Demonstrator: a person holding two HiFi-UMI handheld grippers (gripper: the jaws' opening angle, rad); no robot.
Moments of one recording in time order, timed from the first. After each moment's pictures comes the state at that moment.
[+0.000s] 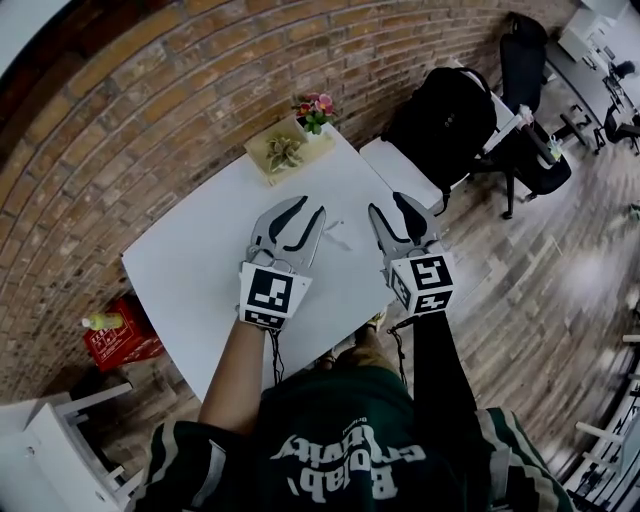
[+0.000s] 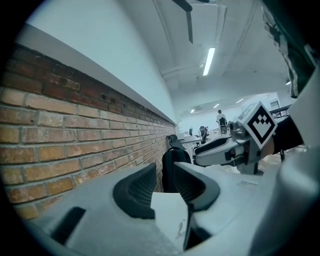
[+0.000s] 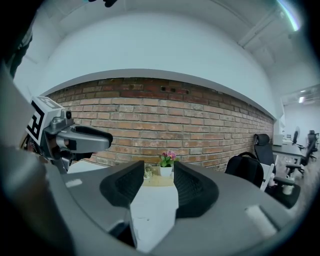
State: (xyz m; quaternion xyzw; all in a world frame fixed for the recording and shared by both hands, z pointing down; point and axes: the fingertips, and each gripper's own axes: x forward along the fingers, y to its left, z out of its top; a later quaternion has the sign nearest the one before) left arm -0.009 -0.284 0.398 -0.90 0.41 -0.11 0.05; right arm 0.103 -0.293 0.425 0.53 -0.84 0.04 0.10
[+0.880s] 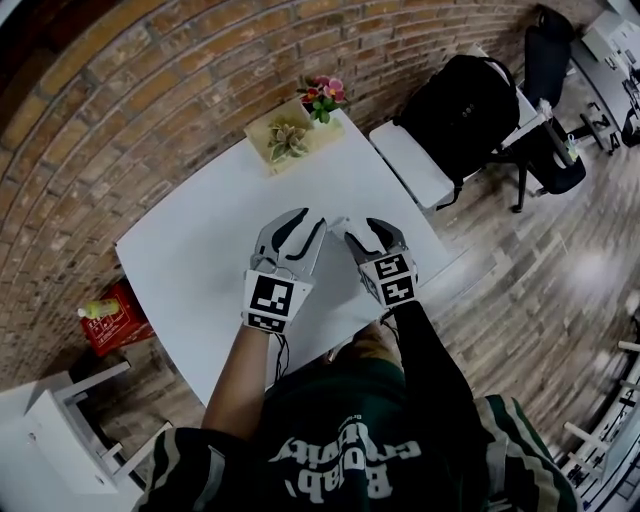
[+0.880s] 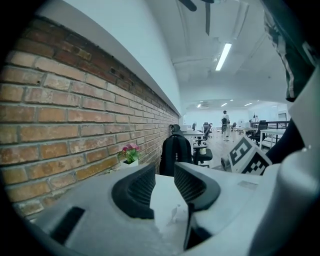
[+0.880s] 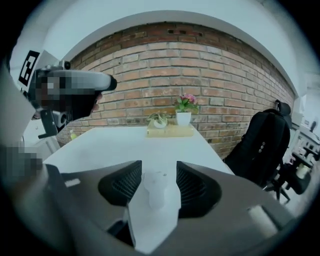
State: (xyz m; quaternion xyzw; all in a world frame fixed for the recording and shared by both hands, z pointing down) left arm -0.016 -0.306 0.476 -0.89 0.43 -0.13 -0.04; right arm 0.062 -0.307 0.611 0.44 -0.85 0.17 0.25
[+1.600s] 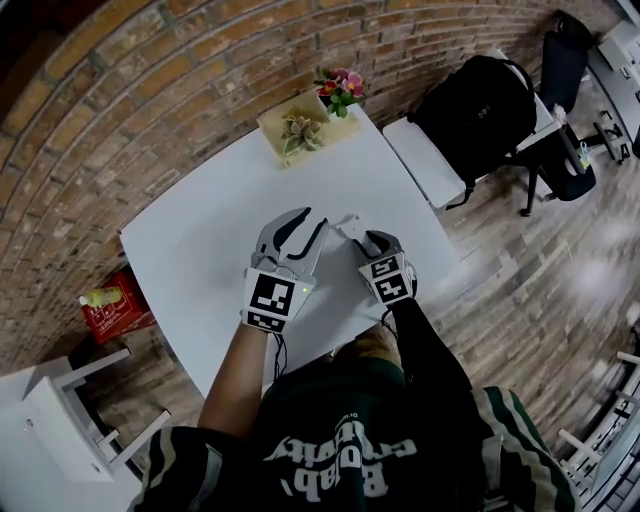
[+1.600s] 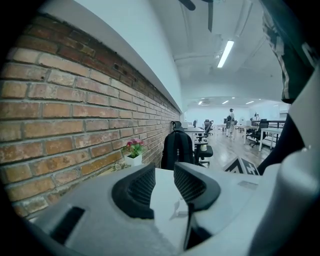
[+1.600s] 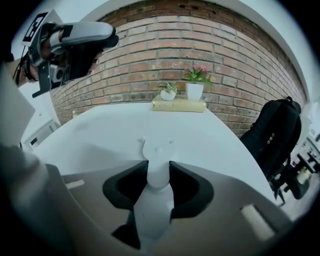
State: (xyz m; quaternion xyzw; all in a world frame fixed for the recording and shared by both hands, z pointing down) left arm -0.036 -0.307 0.489 -0.89 0.43 -0.15 -0.05; right arm 0.051 -0.292 0.693 0.39 -0.84 0.18 0.34
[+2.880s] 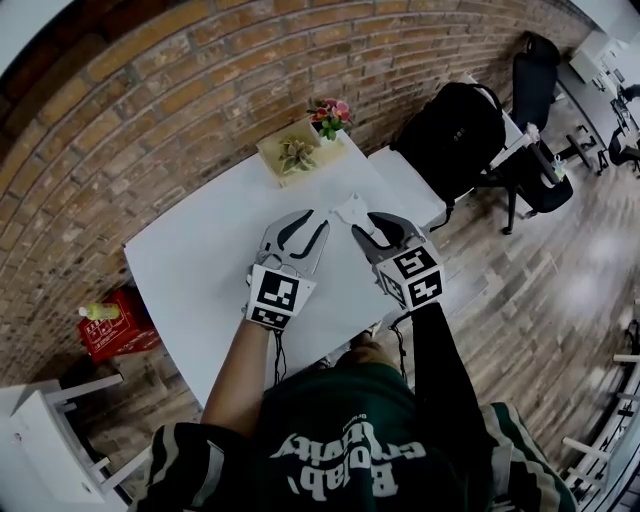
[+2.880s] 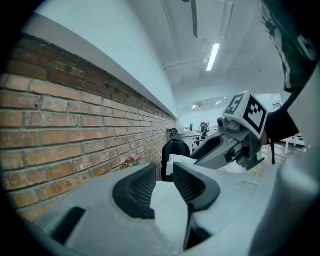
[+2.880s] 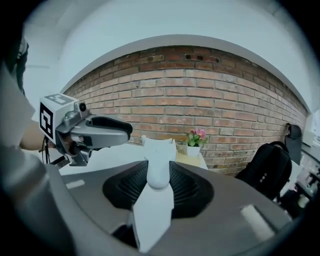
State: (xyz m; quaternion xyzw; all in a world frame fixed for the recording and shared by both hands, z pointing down) left arm -0.027 -0.287 0.438 -0.90 0.42 -0.13 0.01; right arm 0.041 -0.292 0.478 0.39 -0.89 0.10 0.23
